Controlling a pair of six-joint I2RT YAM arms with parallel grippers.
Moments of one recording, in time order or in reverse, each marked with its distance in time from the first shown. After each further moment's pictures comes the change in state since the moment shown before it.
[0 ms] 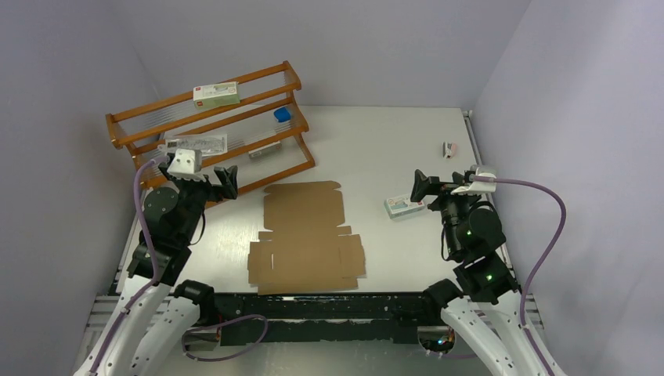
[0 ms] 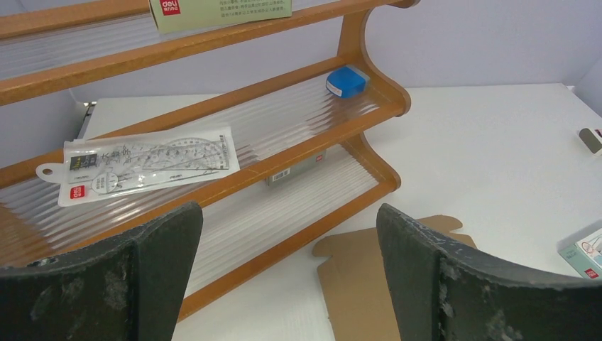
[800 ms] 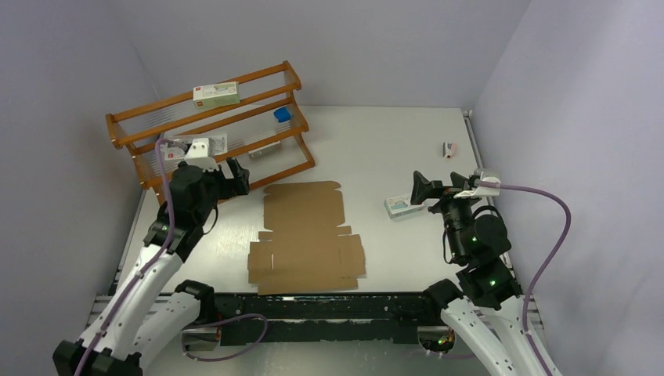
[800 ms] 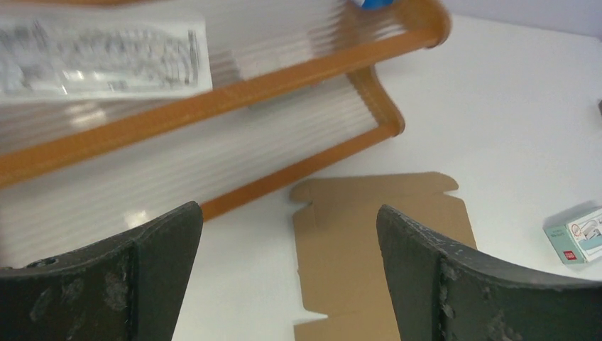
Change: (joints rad) left arm 0.000 0.196 0.024 -0.064 -0.010 -0.174; right arm 0.000 -0.037 -0.002 0.003 -0.053 0.027
